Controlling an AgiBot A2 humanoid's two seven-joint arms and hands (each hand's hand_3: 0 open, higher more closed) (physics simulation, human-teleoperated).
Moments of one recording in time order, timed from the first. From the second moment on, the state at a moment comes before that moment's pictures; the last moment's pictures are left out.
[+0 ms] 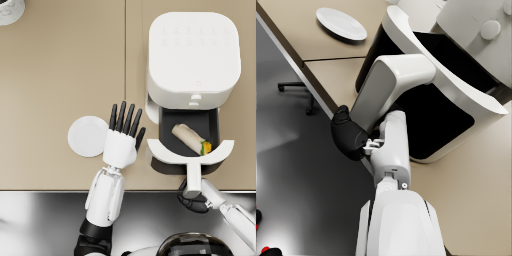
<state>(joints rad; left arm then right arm) 0.50 1.42 0.22 -1.75 2.63 0.00 0.00 0.26 -0.83 0.83 1.75 1.34 -0.08 0.00</state>
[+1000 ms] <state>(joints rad) 0.49 1.40 -0.09 -1.72 2.63 0.00 0.00 0.69 -1.05 0.88 1.25 1.34 0.15 0.01</state>
